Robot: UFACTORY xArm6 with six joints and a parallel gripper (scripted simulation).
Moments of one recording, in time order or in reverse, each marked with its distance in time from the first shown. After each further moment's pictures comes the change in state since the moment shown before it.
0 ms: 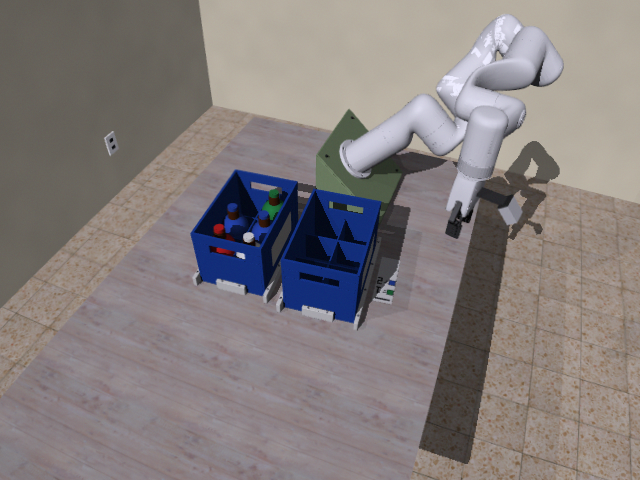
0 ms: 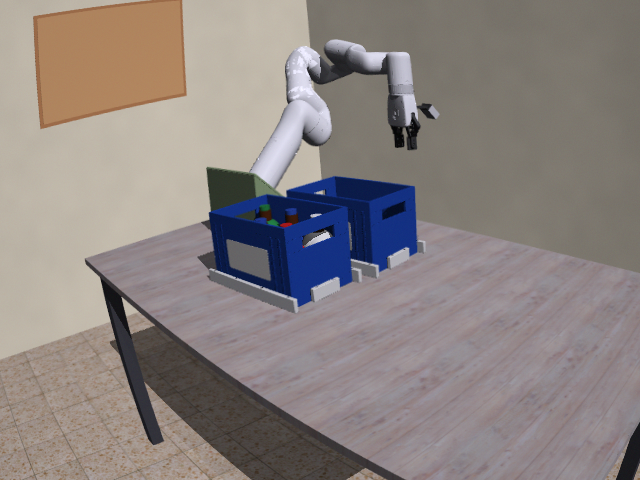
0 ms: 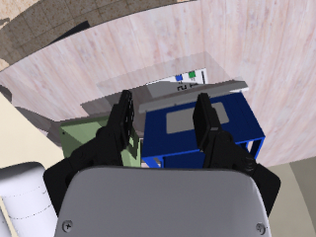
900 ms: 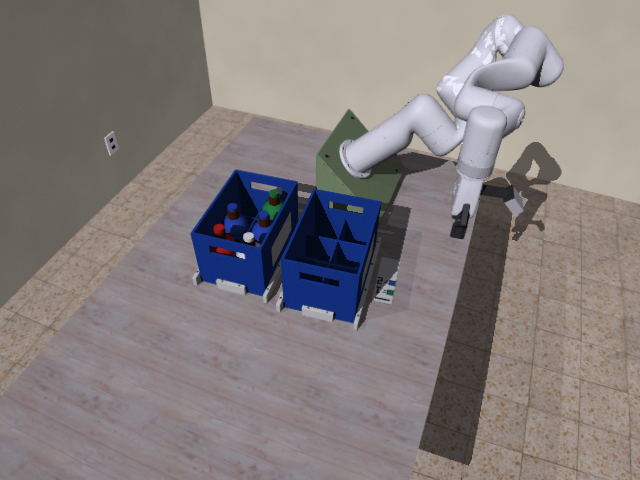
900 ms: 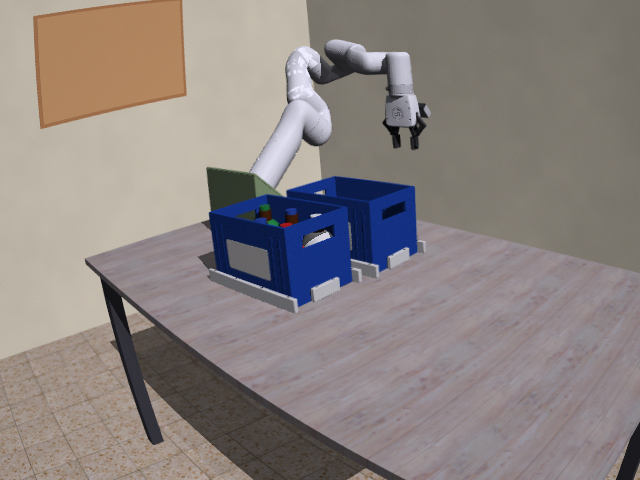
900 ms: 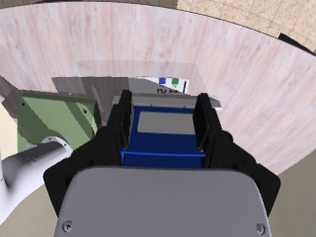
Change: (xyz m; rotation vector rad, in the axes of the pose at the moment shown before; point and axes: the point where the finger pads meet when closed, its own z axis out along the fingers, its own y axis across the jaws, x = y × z) arm 0.000 0.000 0.000 0.004 0.009 -0.361
